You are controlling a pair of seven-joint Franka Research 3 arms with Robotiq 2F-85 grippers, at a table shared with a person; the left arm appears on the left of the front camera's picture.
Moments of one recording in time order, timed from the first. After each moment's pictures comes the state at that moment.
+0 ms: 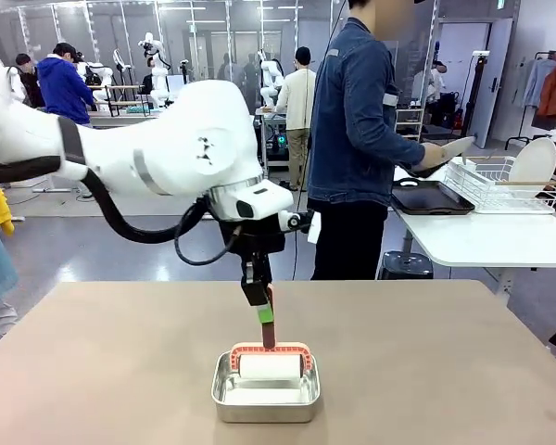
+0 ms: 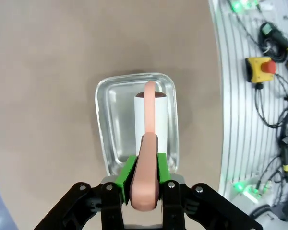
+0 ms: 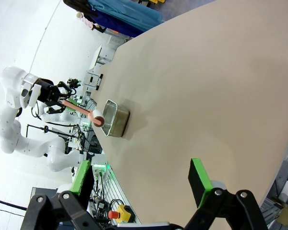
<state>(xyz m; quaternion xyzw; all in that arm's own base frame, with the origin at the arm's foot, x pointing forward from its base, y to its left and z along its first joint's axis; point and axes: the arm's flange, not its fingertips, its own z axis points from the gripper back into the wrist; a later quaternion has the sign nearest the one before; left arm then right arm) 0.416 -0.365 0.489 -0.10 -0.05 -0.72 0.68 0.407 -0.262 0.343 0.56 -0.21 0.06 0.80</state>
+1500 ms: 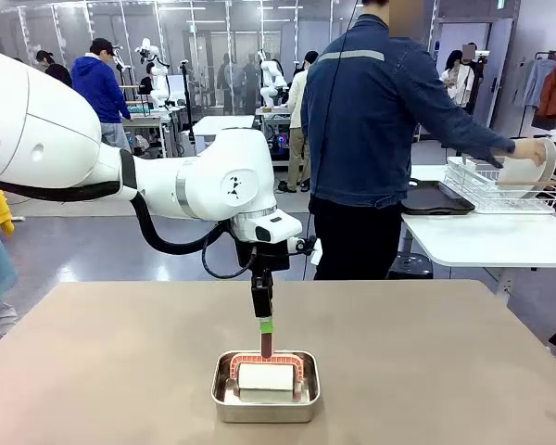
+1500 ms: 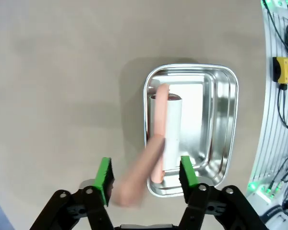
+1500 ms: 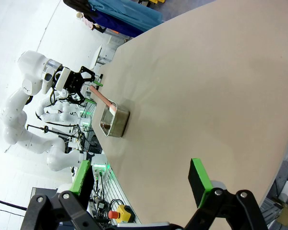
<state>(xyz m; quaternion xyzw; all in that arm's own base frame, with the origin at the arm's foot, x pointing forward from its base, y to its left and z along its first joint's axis) 0.488 -0.375 0.426 -0.08 -0.01 -0.71 0.70 0.407 -0.262 0.343 0.56 -0.21 0.06 0.80</state>
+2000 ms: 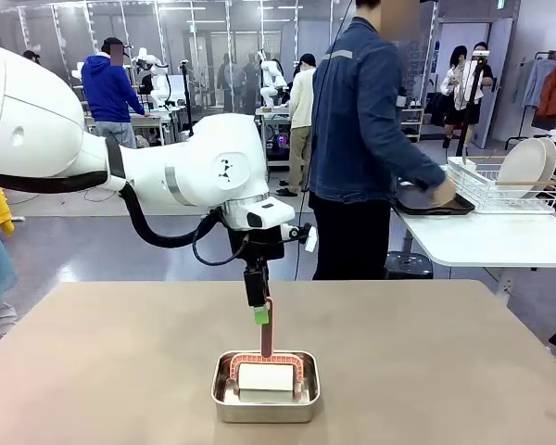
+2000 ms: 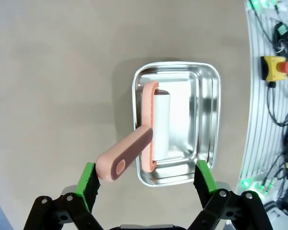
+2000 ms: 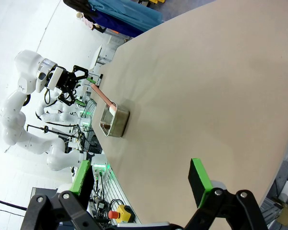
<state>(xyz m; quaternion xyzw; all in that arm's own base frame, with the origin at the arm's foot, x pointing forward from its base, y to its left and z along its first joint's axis) 0.483 -0.362 0.449 -0.11 -0.01 -0.71 0.70 0.407 -0.262 0.343 0.56 -0.21 0.06 0.80</state>
